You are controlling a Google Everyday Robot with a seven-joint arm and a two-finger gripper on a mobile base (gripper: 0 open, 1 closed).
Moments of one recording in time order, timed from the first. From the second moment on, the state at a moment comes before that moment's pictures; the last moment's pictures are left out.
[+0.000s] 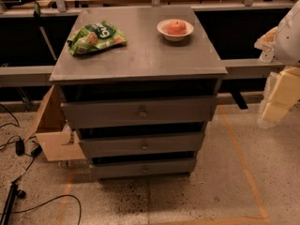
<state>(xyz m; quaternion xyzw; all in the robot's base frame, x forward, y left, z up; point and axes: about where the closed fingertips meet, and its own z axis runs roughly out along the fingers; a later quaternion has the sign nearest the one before) 0.438 -0.217 0.976 -0.60 0.78 -0.03 0.16</state>
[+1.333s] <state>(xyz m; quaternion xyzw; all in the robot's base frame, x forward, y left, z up) 0.594 -0.205 0.957 -0.43 0.80 0.18 0.38</state>
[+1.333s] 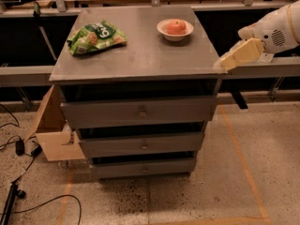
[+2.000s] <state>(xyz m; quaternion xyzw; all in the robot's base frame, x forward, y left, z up) 0.675 -0.190 0.943 -0.35 0.78 0.24 0.46</state>
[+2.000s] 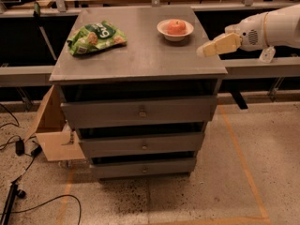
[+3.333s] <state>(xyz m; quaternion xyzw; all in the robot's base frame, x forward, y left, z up) 0.740 -0.205 0.961 -0.22 0.78 0.18 0.56</state>
